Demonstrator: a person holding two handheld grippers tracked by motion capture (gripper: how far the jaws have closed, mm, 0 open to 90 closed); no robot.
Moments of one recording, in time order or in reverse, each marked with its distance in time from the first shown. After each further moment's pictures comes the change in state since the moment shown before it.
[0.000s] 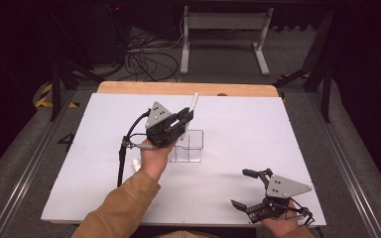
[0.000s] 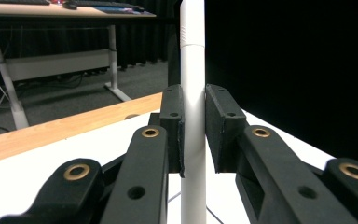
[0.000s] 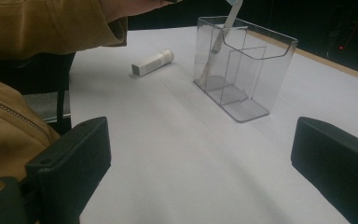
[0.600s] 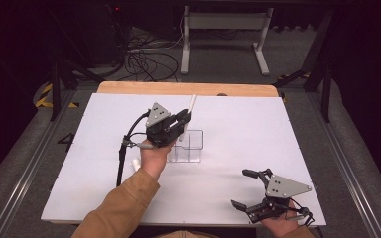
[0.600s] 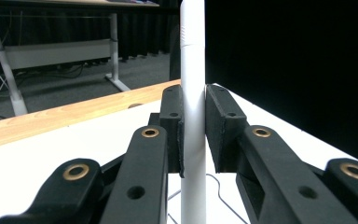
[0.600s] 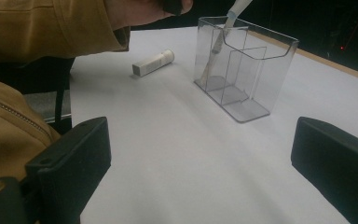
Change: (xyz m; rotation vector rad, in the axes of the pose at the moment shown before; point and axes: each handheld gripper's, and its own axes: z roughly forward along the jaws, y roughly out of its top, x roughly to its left) left arm 0.011 -0.012 0.008 0.039 0.005 -0.026; right arm 0.000 0.000 0.000 0.000 0.002 0.001
